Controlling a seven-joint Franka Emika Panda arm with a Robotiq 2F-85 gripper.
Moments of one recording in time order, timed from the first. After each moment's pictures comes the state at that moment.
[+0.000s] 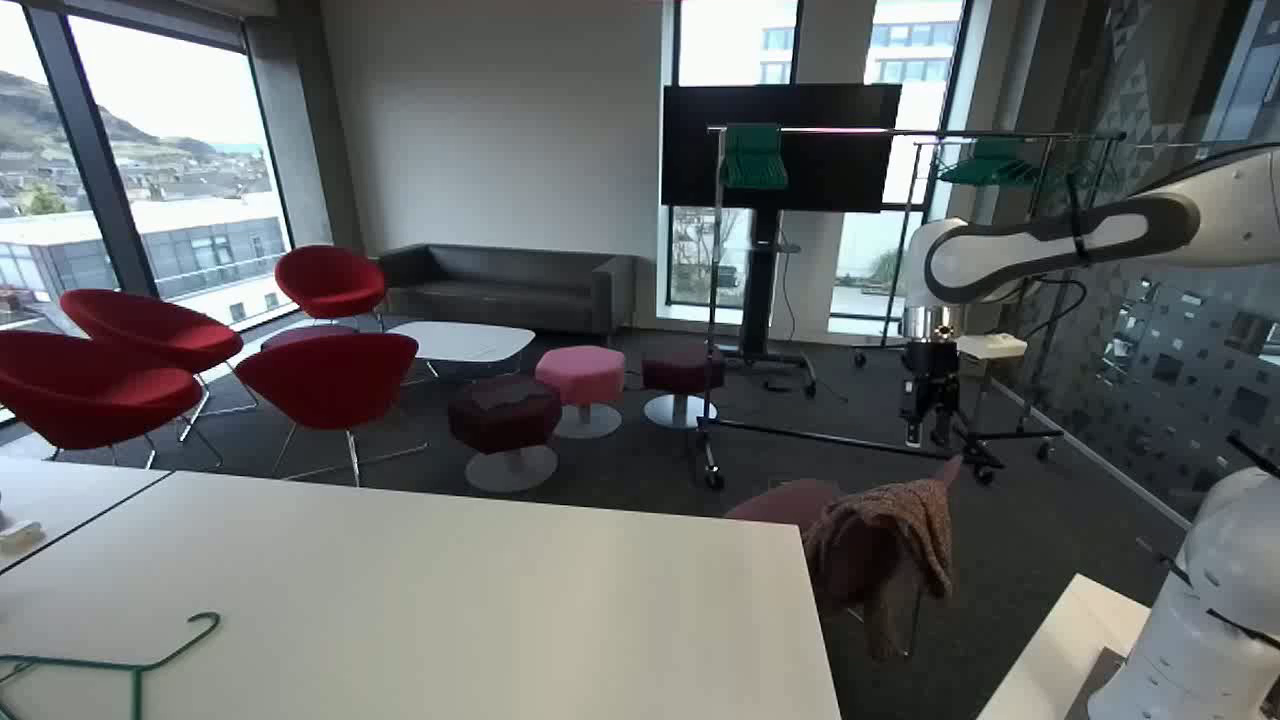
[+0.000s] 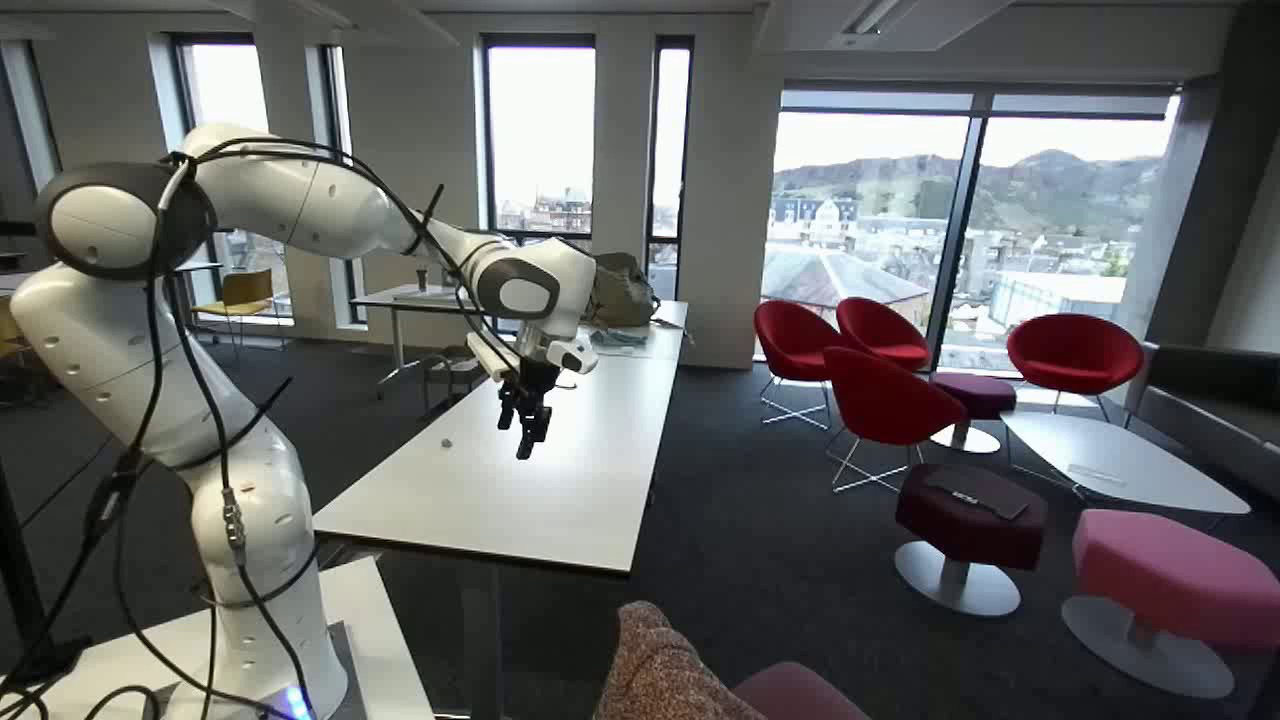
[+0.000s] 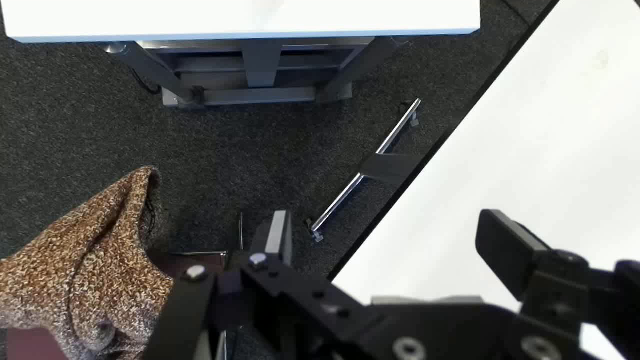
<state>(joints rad) 0.01 -0.42 -0.07 -2.41 0.14 1.75 -0.04</state>
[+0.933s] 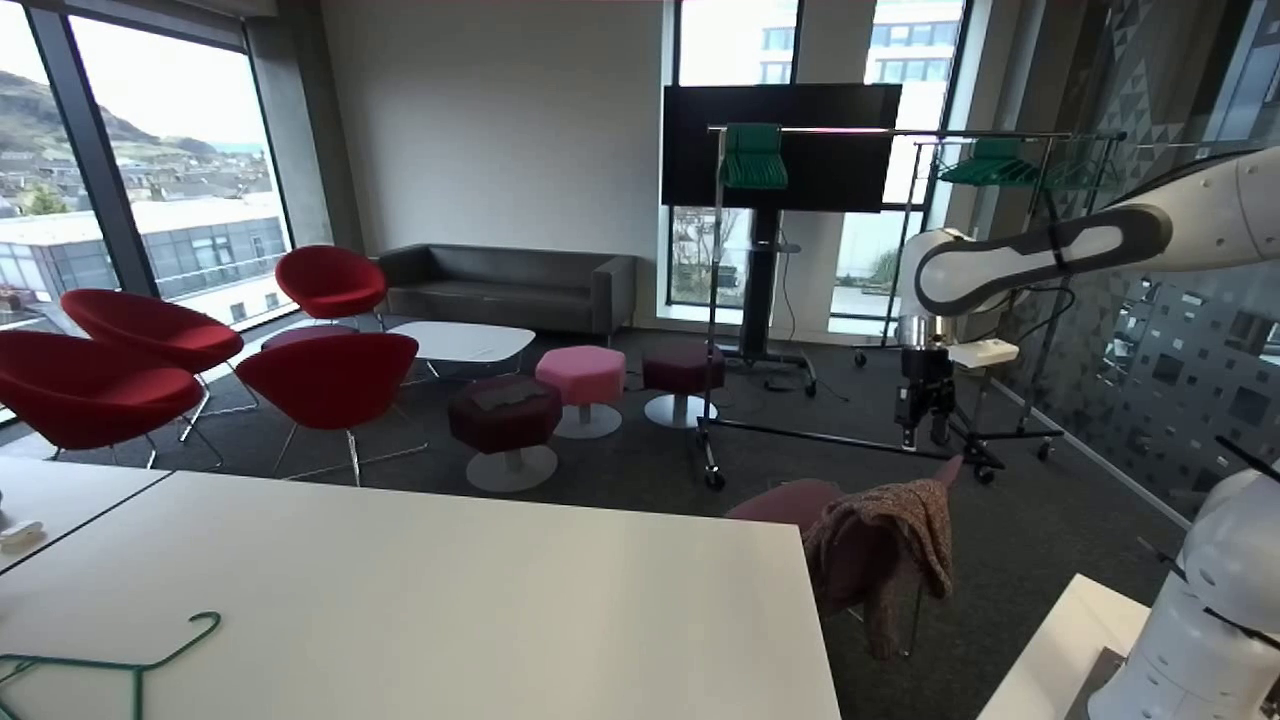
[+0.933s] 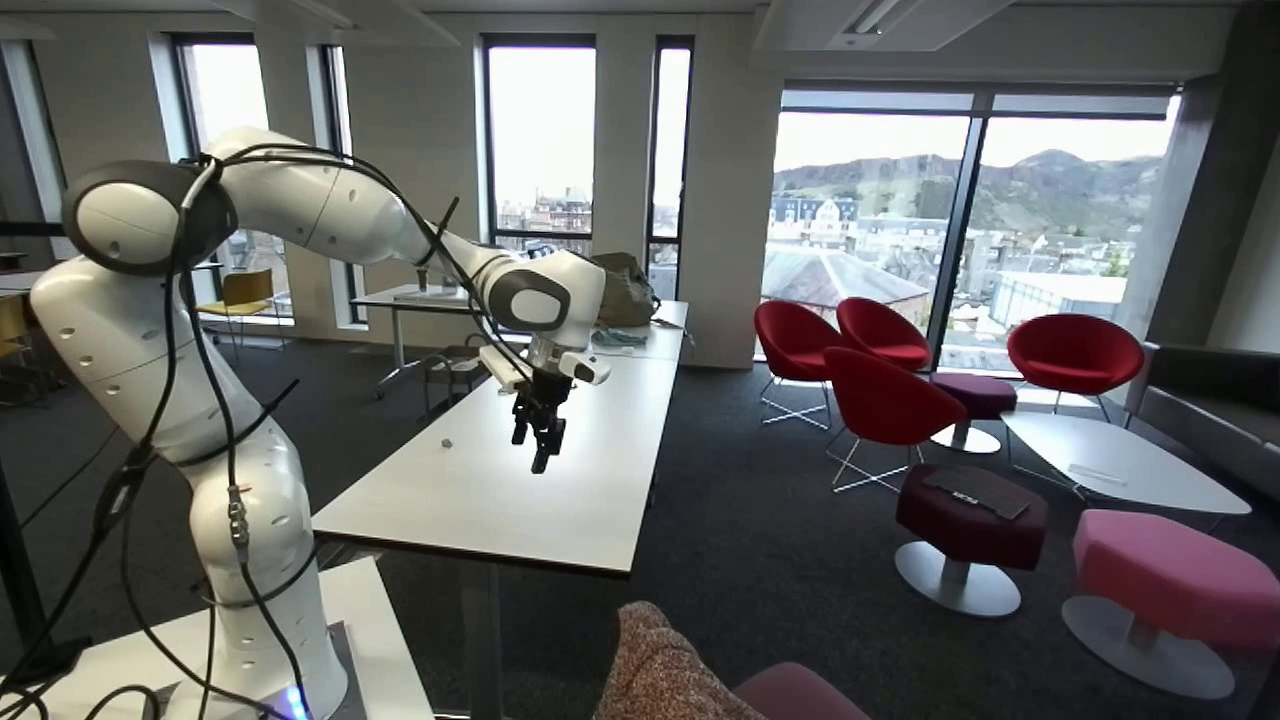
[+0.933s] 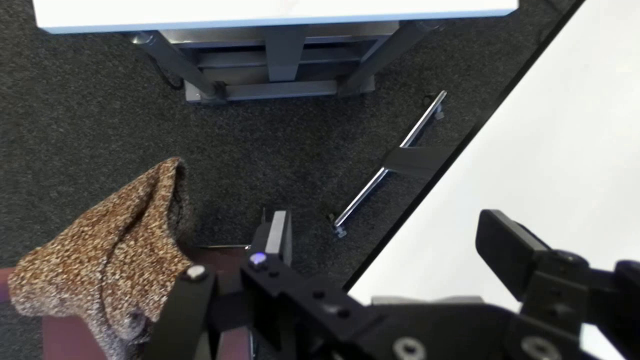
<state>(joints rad) -0.01 -0.36 -0.07 -2.41 0.08 1.81 -0.04</state>
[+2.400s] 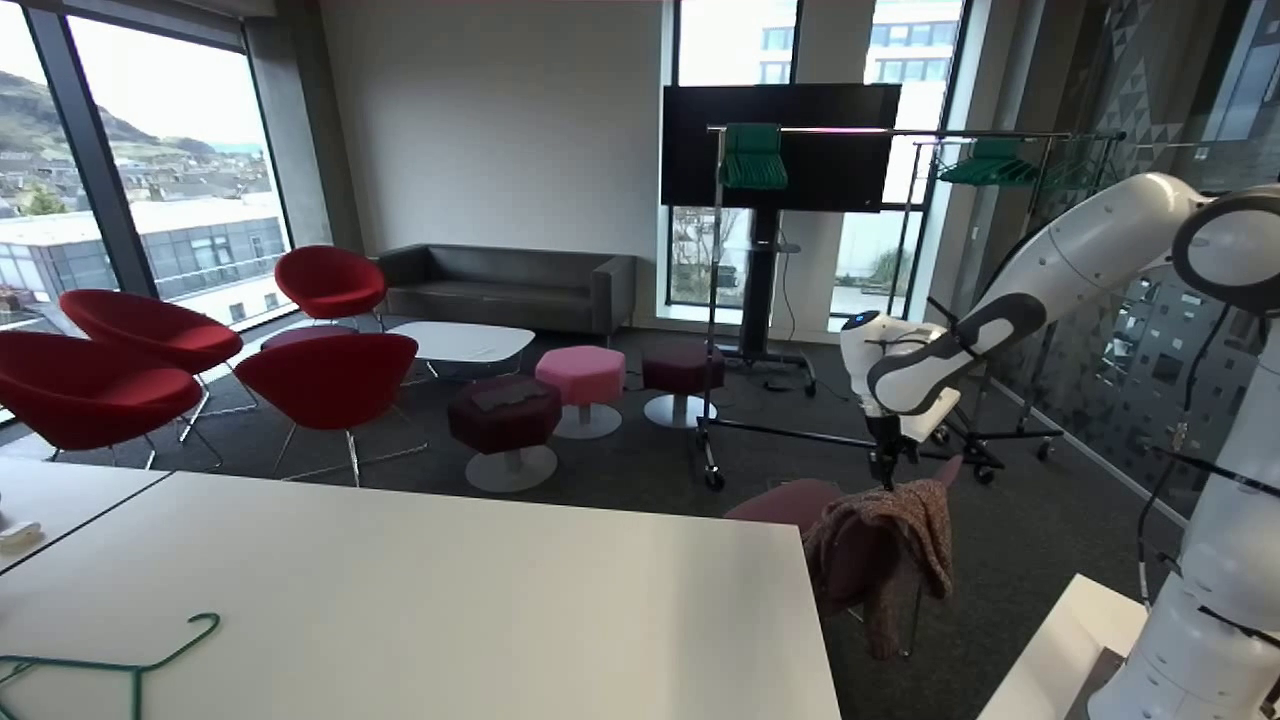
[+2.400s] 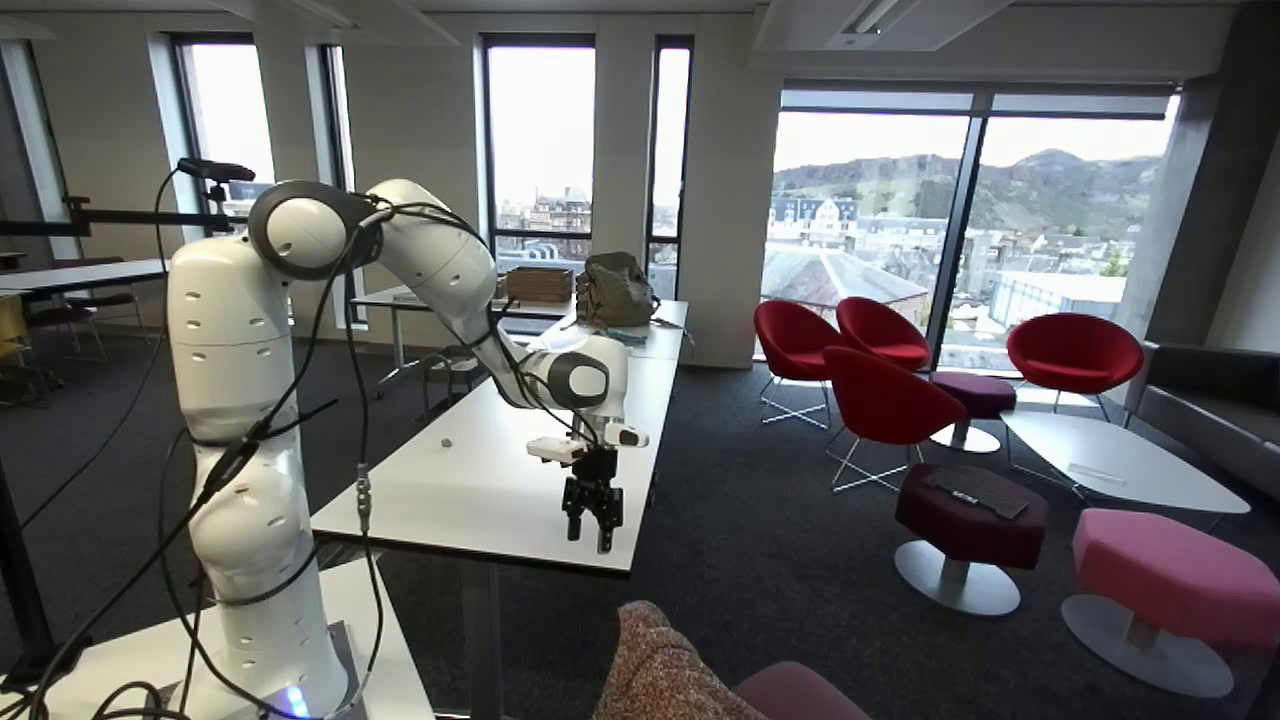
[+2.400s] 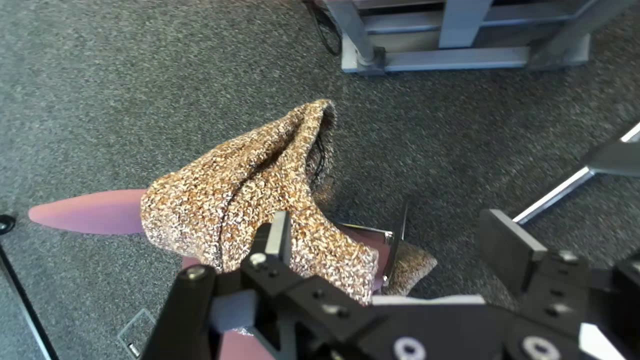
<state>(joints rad) -0.04 0.04 -0.04 -2.37 -0.38 2.14 0.15</state>
